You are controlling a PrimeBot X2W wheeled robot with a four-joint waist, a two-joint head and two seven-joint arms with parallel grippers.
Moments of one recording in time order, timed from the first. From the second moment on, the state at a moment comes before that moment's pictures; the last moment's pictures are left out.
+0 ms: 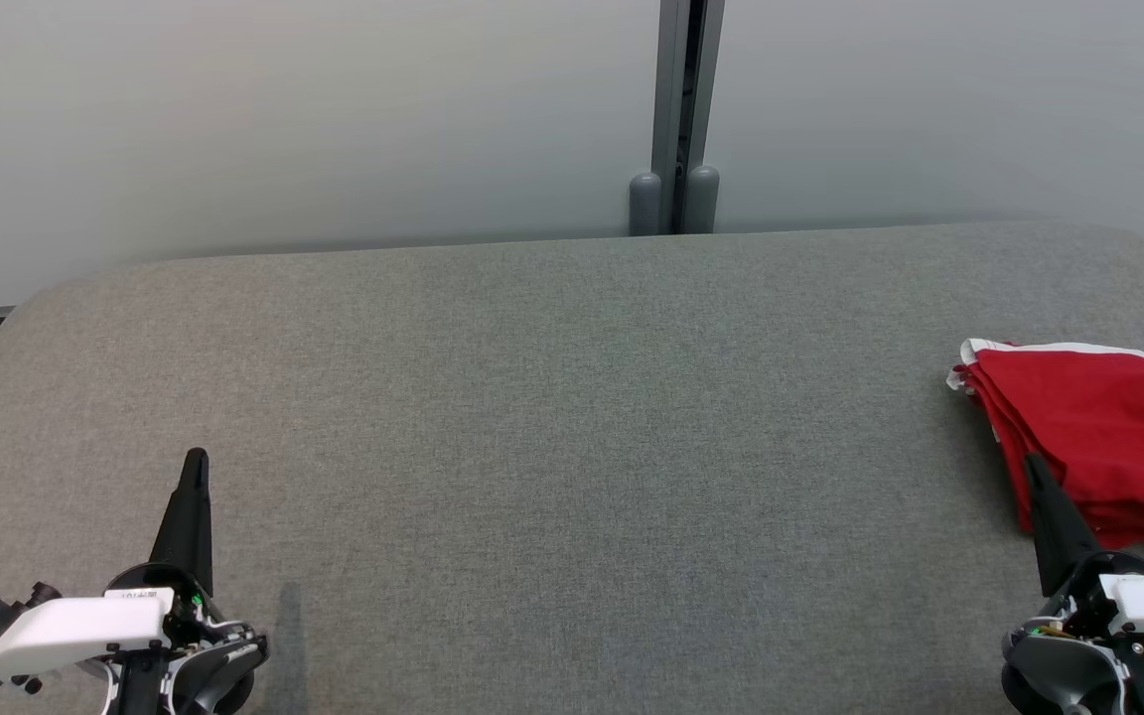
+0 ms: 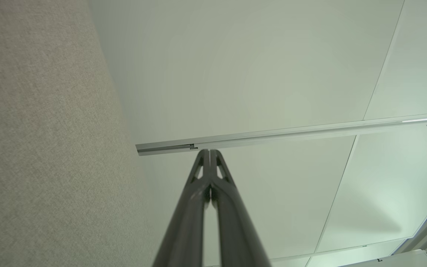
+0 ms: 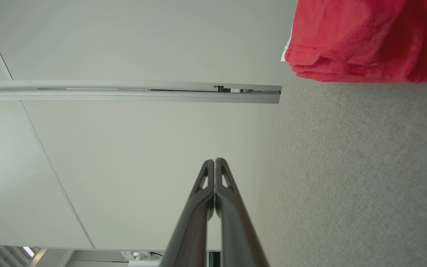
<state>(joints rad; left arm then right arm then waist) -0.10 0.05 0.11 0.25 -1.61 -0.13 0.11 -0.10 -0.05 -0.12 0.25 1.61 0.13 0.11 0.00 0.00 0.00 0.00</state>
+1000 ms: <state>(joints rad) -0.10 0.05 0.11 0.25 -1.61 -0.13 0.11 -0.10 -0.05 -0.12 0.25 1.61 0.13 0.11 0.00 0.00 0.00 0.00</state>
